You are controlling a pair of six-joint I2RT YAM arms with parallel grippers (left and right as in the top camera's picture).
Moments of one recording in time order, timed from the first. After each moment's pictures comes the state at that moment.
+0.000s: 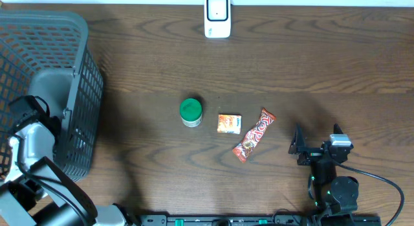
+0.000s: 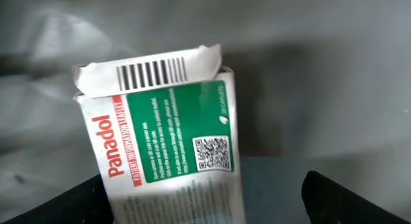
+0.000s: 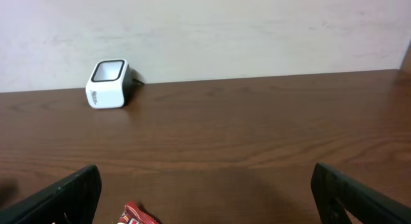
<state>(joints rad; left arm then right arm) 0.65 1.61 0.91 -0.63 -0.17 -1.42 0.13 0.01 0.01 -0.06 0.12 0.10</state>
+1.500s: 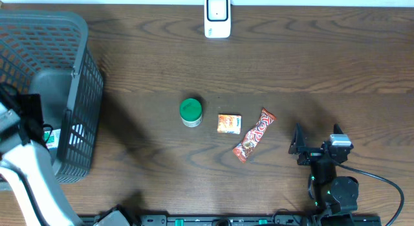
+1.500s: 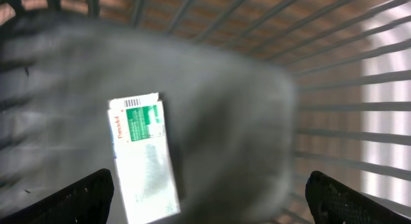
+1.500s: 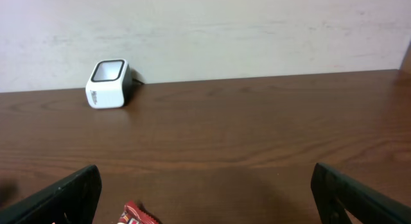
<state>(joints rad) 0.65 1.28 1.06 -0.71 -0.12 -1.03 0.13 0.01 0.01 -0.06 0.12 0.10</state>
